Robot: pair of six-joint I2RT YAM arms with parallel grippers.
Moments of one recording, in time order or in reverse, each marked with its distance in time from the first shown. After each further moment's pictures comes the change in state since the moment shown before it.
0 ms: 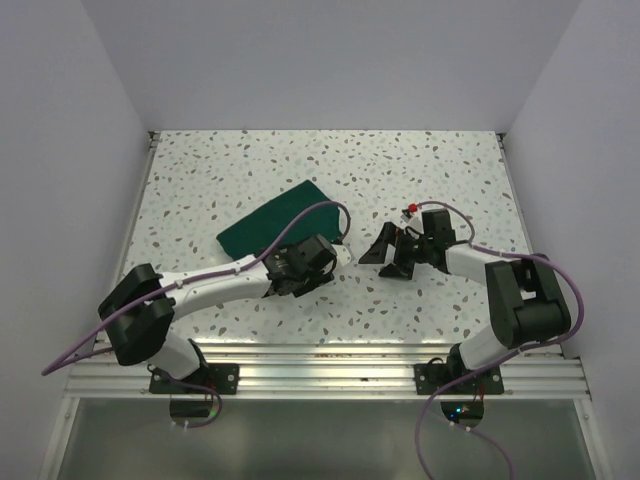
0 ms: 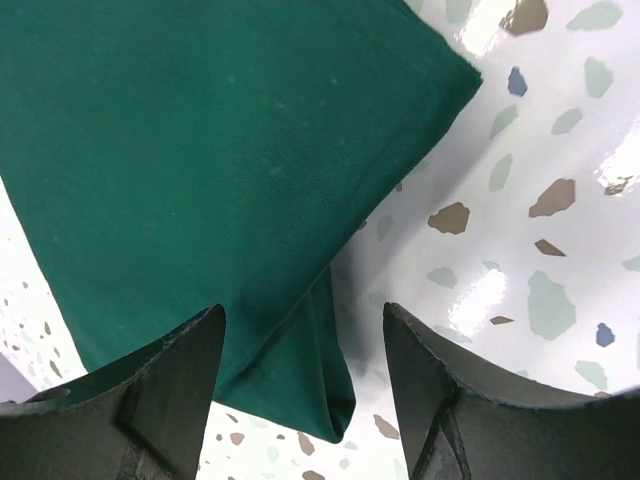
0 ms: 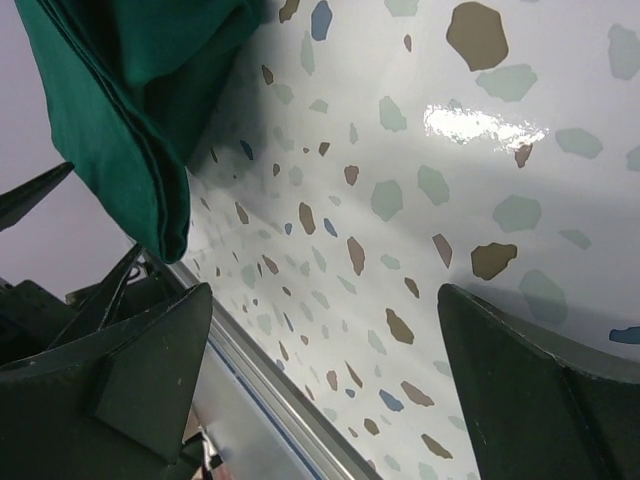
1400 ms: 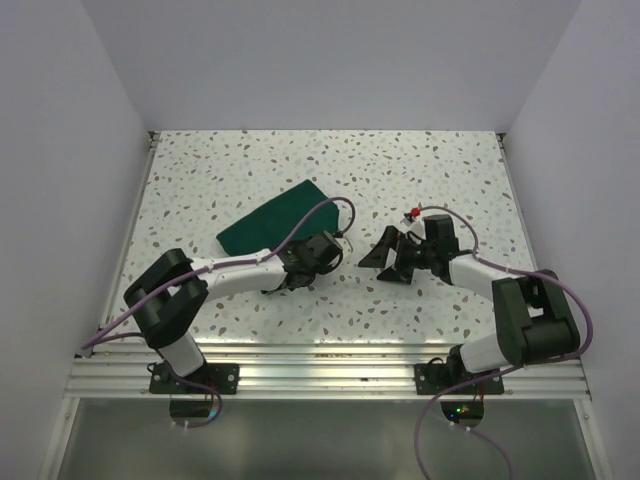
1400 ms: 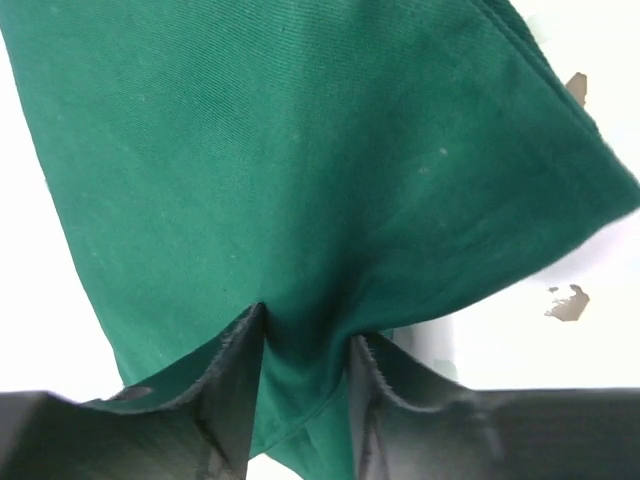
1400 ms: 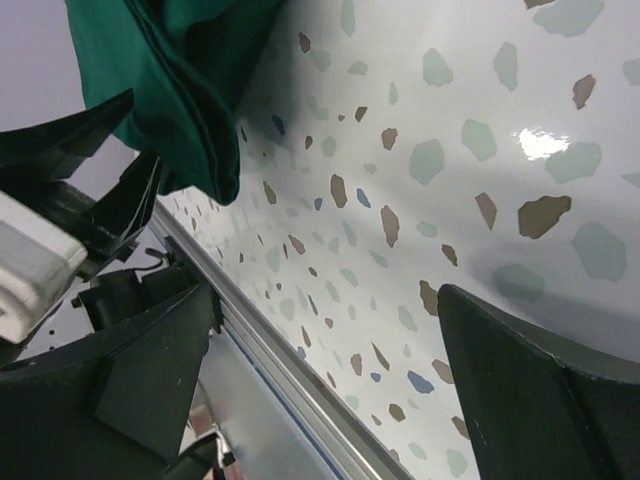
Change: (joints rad) left arm 0.042 0.166 0.012 0.127 -0.169 0.046; right arm 0.014 -0.095 -0.087 0.060 -0.021 0.068
